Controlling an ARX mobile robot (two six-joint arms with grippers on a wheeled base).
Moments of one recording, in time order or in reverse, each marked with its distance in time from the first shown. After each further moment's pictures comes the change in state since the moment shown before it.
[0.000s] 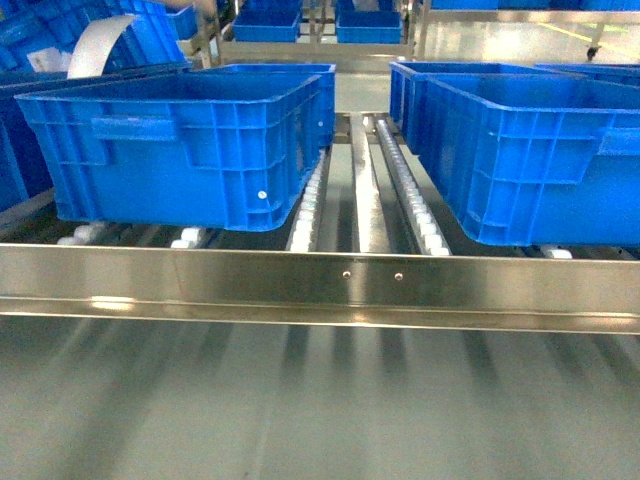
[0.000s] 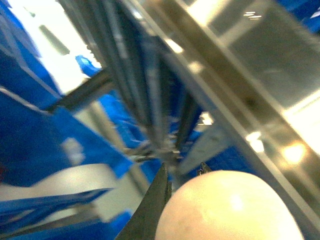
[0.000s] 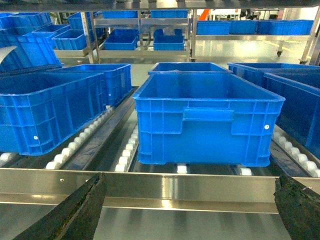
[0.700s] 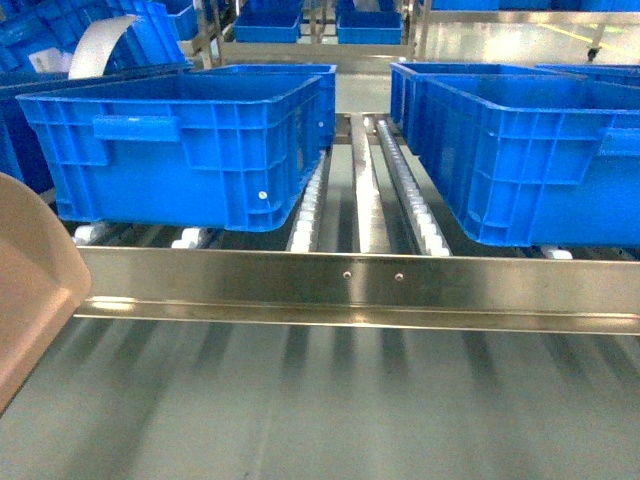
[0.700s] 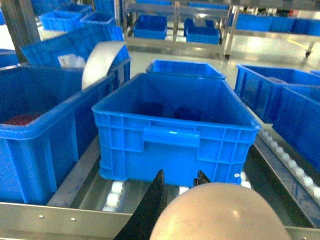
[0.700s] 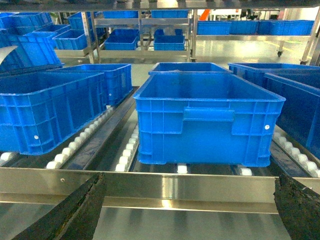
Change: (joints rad) left arm 0.084 -0.483 -0.611 -0.402 0.681 0.729; right arm 0.000 0.000 0.000 0.000 0.000 0.000
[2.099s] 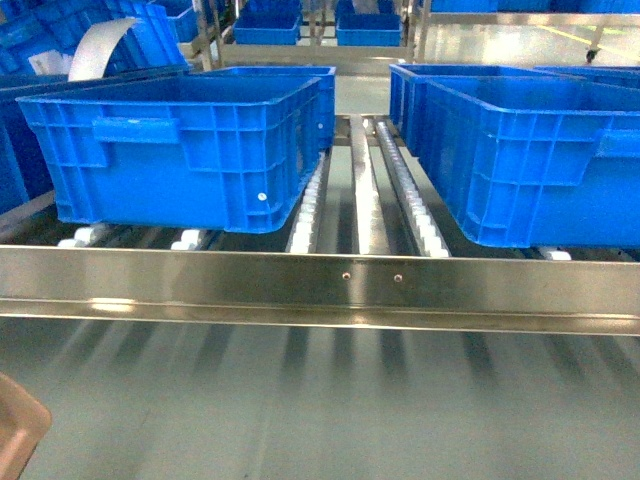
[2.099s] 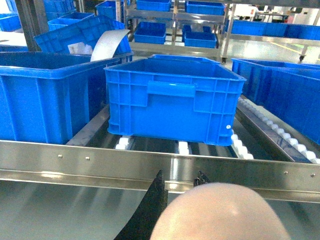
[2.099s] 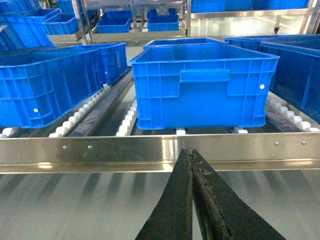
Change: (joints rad) left arm 0.003 -0.724 -0.488 -0.213 0.003 0.007; right arm 0.000 -0.405 -0.154 -0.235 0.000 0.000
